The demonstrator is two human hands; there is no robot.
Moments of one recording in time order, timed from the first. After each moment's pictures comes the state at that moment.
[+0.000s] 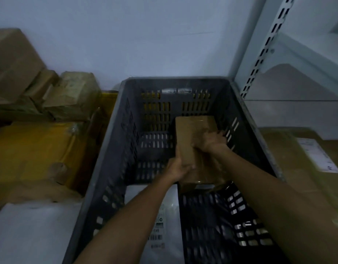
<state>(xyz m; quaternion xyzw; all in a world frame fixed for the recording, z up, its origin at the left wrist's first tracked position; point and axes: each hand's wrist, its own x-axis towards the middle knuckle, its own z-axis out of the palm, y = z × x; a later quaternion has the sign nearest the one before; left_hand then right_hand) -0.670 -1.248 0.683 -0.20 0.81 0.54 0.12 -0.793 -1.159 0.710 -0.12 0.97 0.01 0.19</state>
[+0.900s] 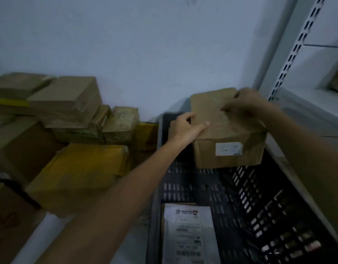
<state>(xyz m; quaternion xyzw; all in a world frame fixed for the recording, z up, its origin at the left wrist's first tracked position) -0.648 -1.328 0.866 -0.16 0.80 0.56 -0.16 -0.758 -1.192 0.945 -0.12 0.96 -0.25 0.03</state>
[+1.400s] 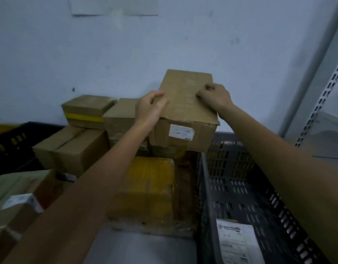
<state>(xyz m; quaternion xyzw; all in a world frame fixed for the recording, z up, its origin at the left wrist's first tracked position) -0.513 -1.490 0.959 -0.17 0.77 0.49 -0.37 -0.645 -1.363 0.988 -0.26 0.84 -0.47 -0.04</state>
